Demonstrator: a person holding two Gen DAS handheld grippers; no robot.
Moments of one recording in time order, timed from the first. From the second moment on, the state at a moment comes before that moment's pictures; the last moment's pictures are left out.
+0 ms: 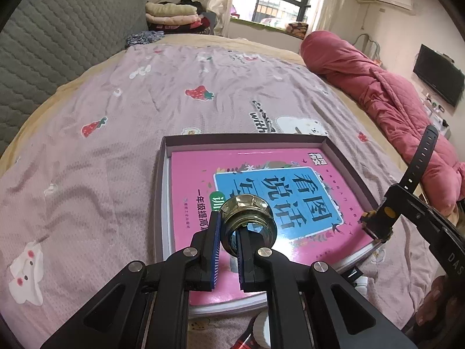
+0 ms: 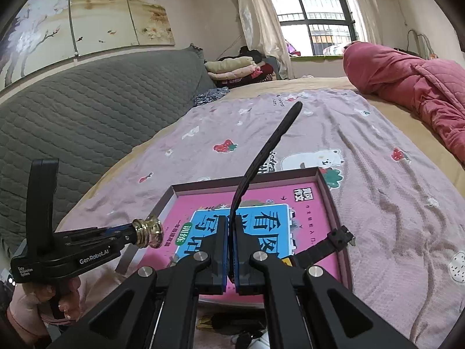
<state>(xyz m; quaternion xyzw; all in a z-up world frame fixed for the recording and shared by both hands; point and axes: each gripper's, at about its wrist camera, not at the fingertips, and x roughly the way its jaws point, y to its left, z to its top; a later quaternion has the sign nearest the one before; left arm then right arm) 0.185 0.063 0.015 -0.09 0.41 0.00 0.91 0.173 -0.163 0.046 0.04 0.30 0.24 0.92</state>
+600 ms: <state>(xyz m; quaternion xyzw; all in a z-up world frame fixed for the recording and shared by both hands) 0.193 0.065 0.002 -0.08 0.42 0.02 0.90 0.177 -0.148 0.035 -0.03 0.28 0.22 0.93</state>
